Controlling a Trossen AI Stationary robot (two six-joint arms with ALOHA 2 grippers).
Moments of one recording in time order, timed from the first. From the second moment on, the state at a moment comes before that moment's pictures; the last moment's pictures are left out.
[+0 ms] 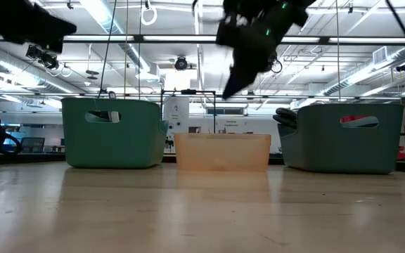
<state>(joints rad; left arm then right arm) -0.64 0.34 0.21 0.00 -0.66 0.08 -0.12 1.69 1.28 -0.56 -0.06 -0.12</state>
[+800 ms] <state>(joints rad) -0.35 0.09 0.19 -0.03 -0.59 0.21 -0.10 0.75 0.42 0.43 -0.22 0.00</state>
